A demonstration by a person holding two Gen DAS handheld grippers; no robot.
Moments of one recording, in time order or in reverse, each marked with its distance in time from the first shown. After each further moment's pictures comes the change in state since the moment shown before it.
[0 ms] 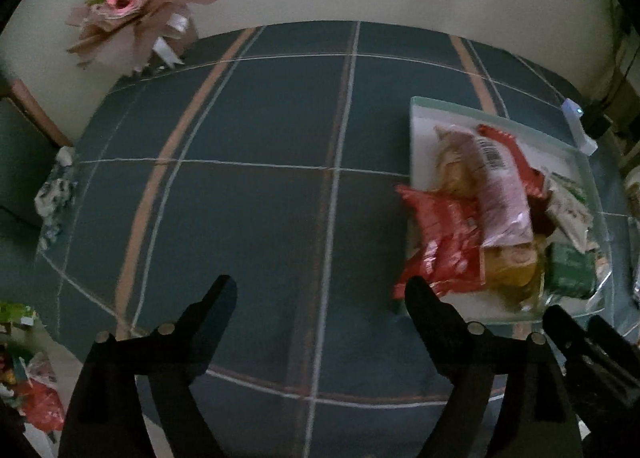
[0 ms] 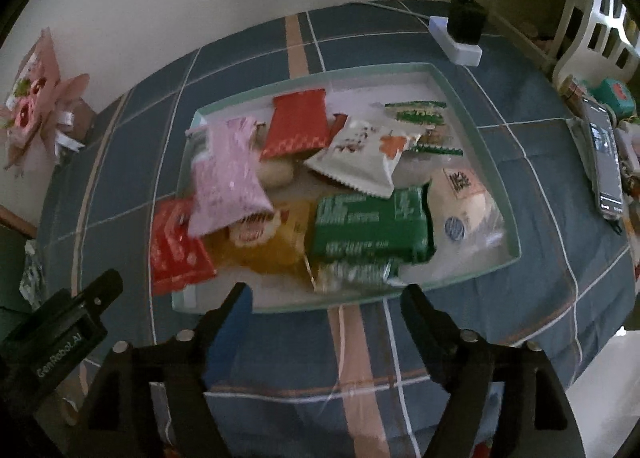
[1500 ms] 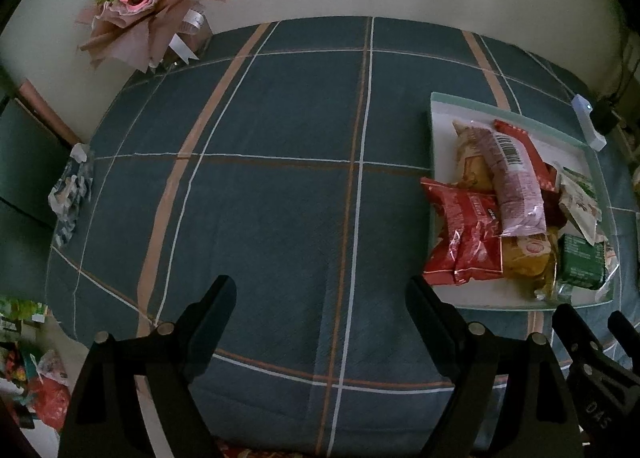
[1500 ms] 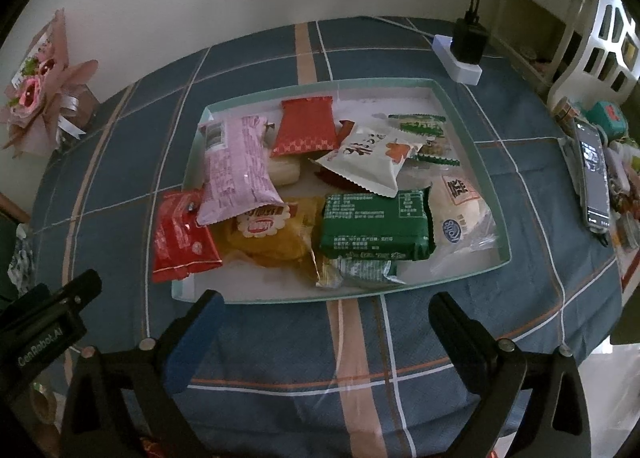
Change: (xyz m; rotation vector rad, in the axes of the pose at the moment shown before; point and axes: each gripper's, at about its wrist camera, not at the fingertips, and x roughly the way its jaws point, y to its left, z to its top) left arm -0.006 0.010 0.000 0.004 0.032 0.037; right arm -0.008 0.012 -0.008 -0.055 -0.041 -0.049
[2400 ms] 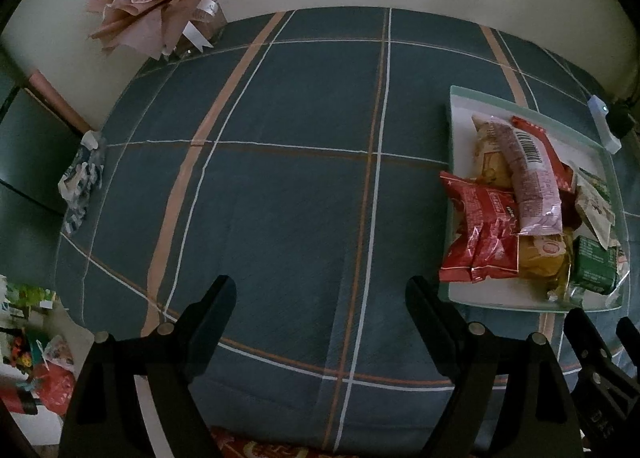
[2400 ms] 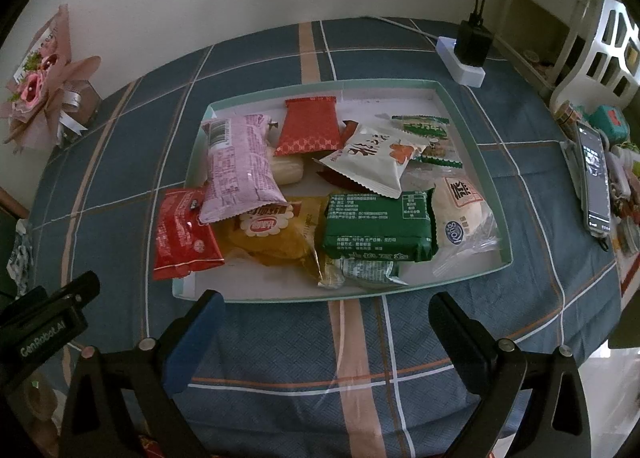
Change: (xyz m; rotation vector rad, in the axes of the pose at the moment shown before) left arm 0.004 0.006 -0.002 -0.025 0.036 0.041; right arm -0.001 0.002 0.000 -0.013 -0.001 0.003
